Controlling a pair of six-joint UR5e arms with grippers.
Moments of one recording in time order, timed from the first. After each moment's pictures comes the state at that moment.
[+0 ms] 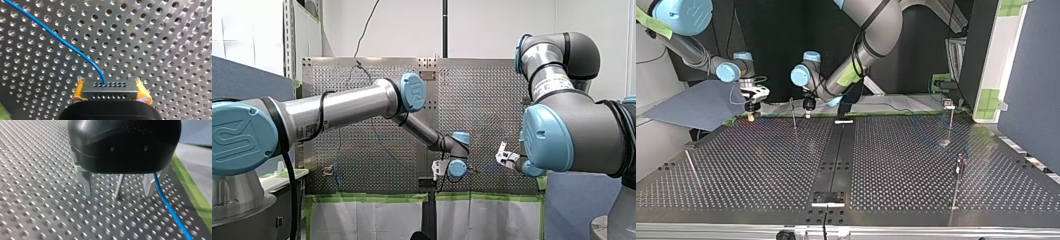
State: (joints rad) left arm -0.76 -2.87 -0.79 -2.81 -2.12 -1.71; right arm 1.65 -0.61 1.56 -0.90 1.27 1.90
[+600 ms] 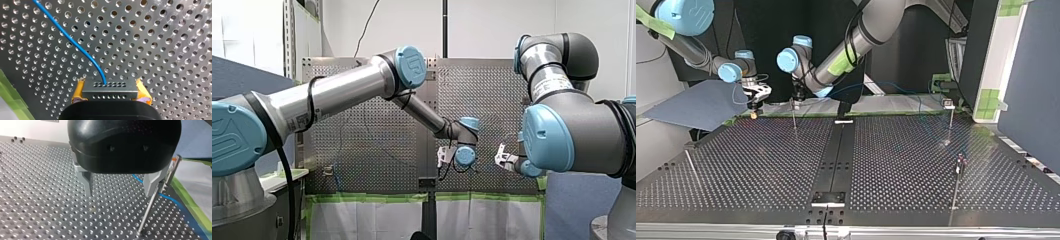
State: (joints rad) left arm -0.85 -2.70 -0.95 -2.82 -2.19 -1.59; right arm 1.66 -0.60 1.56 -0.84 1.29 1.89
